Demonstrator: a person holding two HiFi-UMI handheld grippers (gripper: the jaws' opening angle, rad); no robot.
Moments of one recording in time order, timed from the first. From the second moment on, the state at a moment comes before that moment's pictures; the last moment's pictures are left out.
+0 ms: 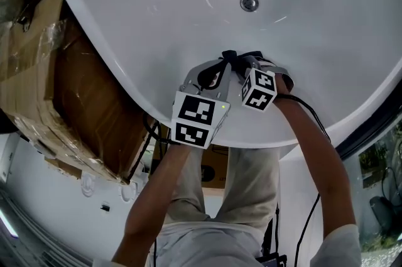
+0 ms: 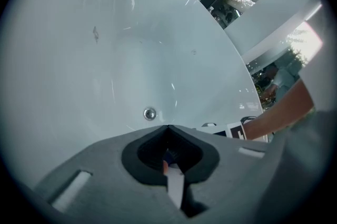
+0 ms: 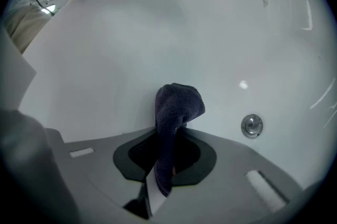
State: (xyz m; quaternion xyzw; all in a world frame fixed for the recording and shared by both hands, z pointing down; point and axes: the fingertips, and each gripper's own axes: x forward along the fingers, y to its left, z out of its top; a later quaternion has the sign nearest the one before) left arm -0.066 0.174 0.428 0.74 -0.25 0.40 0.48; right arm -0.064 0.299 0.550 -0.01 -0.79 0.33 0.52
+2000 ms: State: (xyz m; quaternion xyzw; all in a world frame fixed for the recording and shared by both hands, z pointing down) left arm -0.054 0.142 0.488 0.75 -0.24 0.42 0.45; right arm -0.009 0.230 0.692 0.09 -0.74 0.27 0.61
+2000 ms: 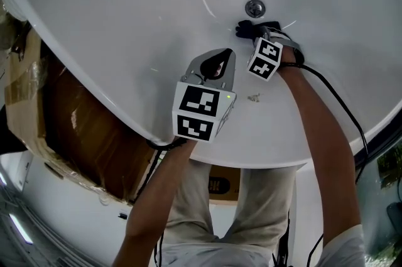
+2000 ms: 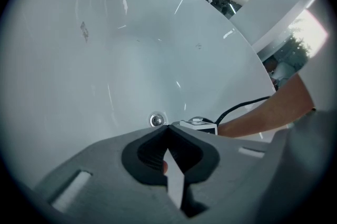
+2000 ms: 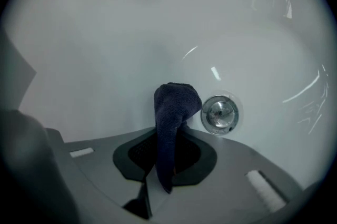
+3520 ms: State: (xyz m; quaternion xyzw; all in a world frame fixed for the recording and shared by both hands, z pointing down) left arm -0.042 0.090 0.354 0.81 -0.21 0.42 0.36; right arm -0.026 0.246 0.448 0.14 -0.78 0.33 0.51
